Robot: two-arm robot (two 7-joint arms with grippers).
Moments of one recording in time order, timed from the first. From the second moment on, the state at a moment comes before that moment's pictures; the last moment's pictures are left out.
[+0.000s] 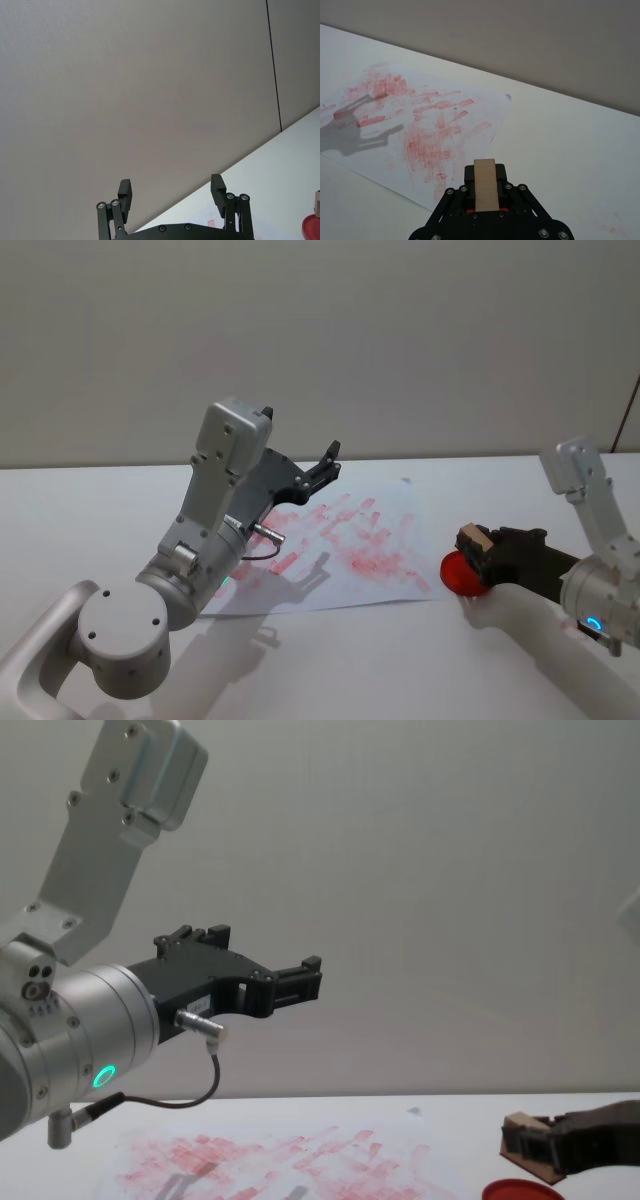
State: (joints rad) left arm -0.24 0.38 0.45 -1.63 -0.20 0.01 -0.01; right arm 0.18 0.33 -0.28 -1.56 0.25 0.44 0.35
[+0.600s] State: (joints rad) left arm -0.24 0.38 0.45 -1.63 -0.20 0.01 -0.01; right arm 0.20 0.32 -0.30 -1.52 0.20 0.45 0.38
